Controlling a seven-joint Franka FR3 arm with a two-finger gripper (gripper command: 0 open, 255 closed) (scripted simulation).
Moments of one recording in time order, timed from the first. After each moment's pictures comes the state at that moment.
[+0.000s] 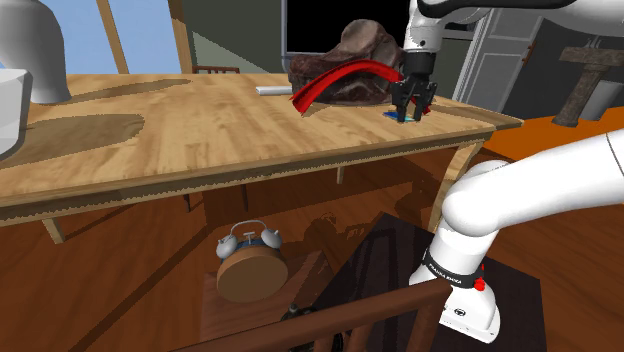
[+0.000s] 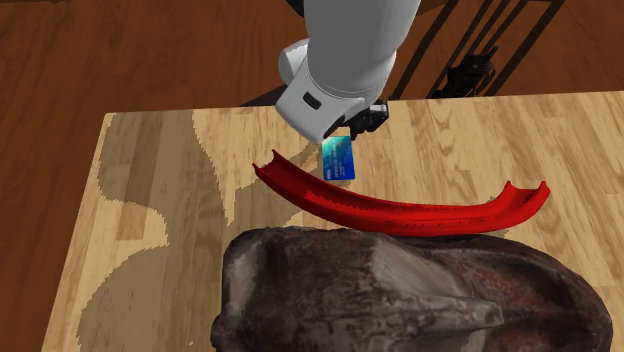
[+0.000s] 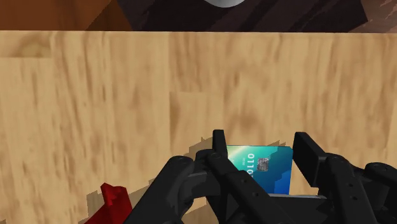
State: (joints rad) arm -0.17 -0.84 -0.25 -2.36 -0.14 1.41 0.17
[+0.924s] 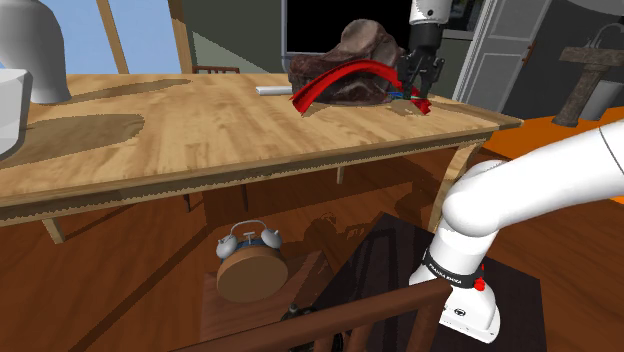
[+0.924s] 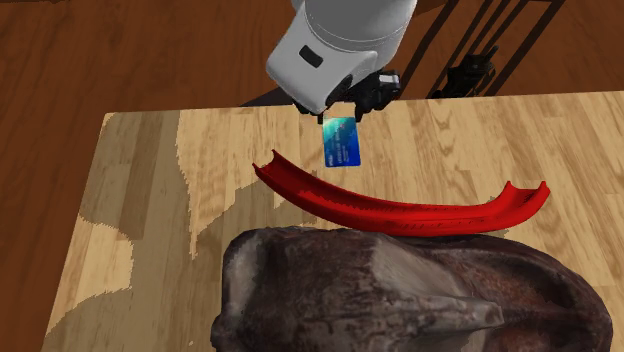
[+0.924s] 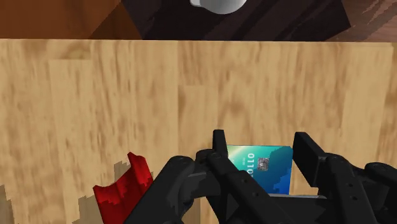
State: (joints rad) arm -0.16 -0.77 -0.24 -2.17 -0.12 1.27 0.16
